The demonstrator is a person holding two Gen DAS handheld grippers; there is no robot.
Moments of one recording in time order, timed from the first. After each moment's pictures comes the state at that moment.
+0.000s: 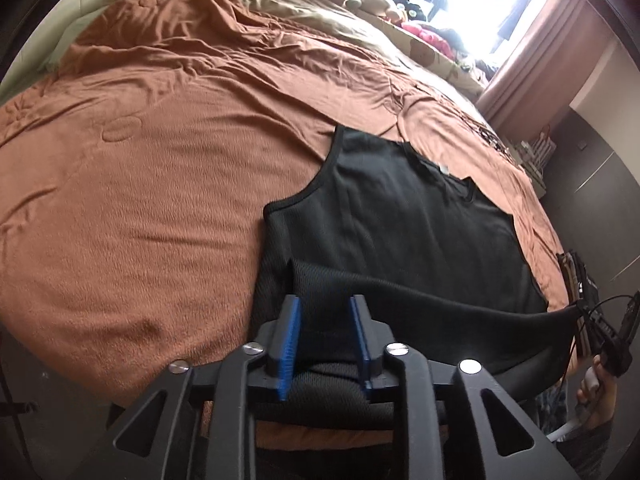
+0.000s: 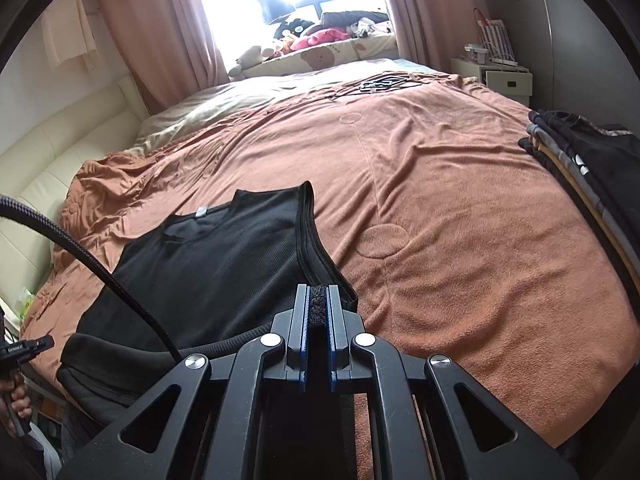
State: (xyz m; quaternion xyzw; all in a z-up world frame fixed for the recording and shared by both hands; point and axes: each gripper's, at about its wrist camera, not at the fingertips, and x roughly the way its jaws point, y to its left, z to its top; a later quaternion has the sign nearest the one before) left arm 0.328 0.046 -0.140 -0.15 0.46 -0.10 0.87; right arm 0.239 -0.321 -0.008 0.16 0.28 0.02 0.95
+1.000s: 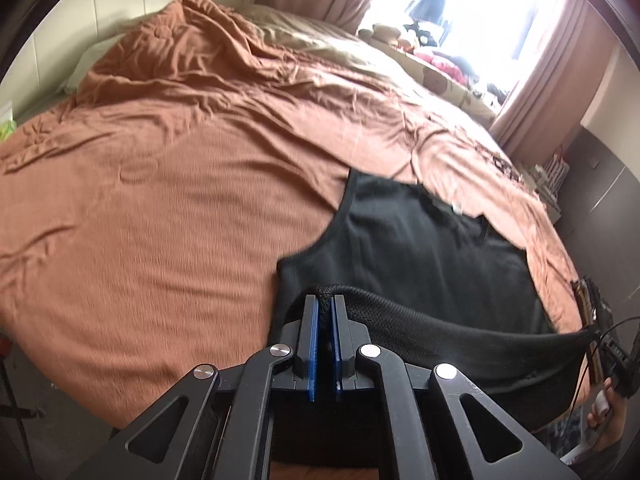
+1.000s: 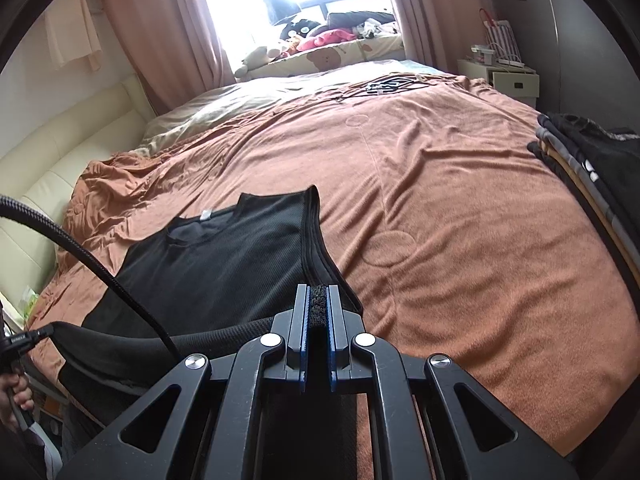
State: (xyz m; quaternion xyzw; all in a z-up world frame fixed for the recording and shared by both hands) left arm 0.347 0.051 -0.113 -0.15 0.41 -0.06 0.90; right arm 0.253 -0.325 0.000 0.16 0.27 0.03 0.95
